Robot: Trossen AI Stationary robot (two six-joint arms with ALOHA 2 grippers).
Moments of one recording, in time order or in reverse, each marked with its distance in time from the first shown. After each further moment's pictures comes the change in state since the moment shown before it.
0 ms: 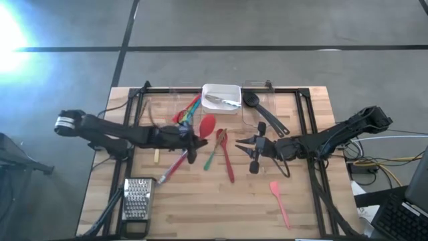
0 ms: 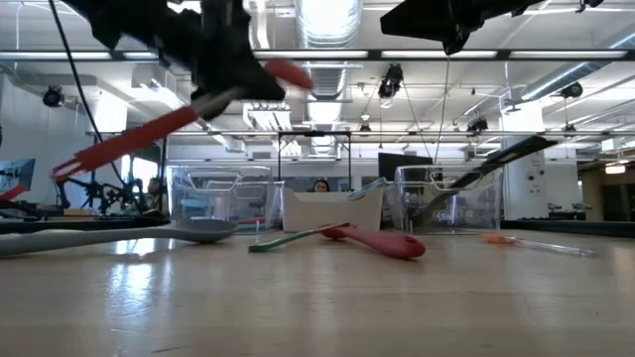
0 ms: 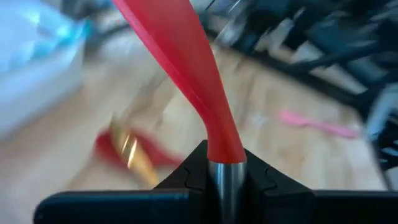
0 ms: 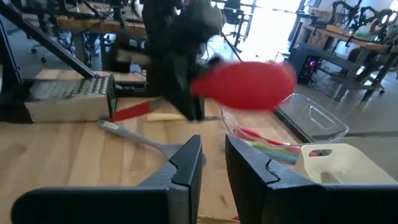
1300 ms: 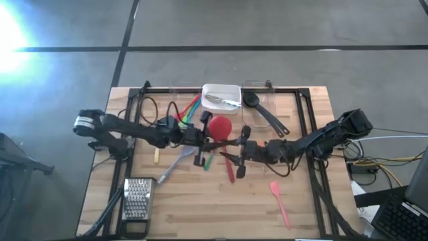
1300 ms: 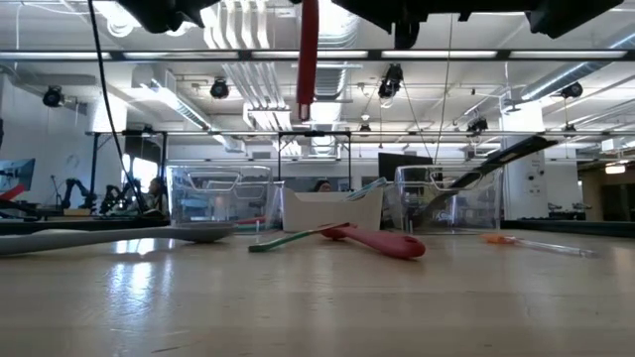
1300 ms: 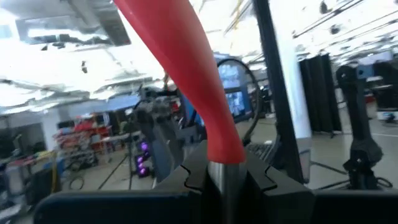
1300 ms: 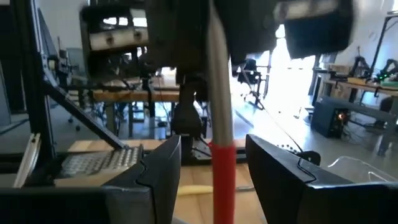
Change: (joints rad) left arm 0.025 0.266 0.217 0.816 0.420 0.593; right arm -0.037 0.304 0.044 0.588 -0.132 -0.080
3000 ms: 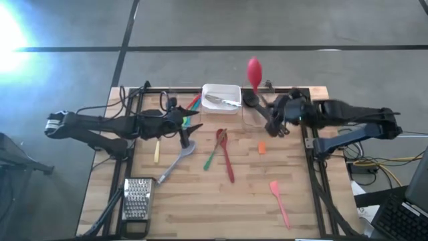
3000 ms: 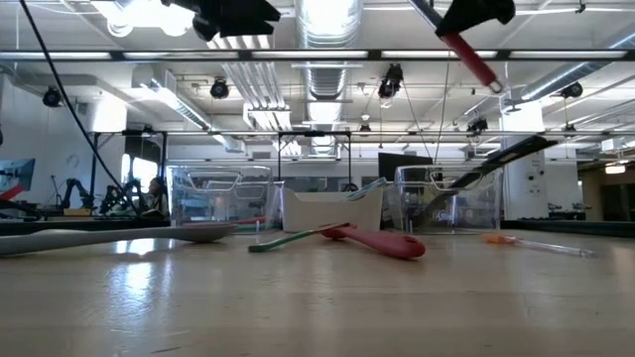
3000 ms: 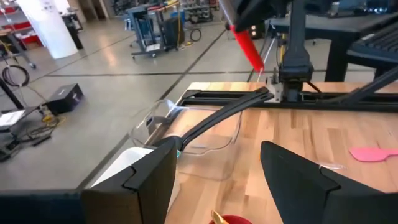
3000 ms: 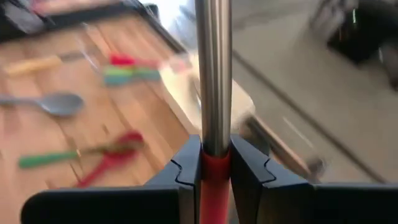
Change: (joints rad) left arm 0.028 -0.443 -0.056 -0.950 -0.593 -0.075; right arm -0.271 -0.458 0.503 -1.810 0.174 0.393
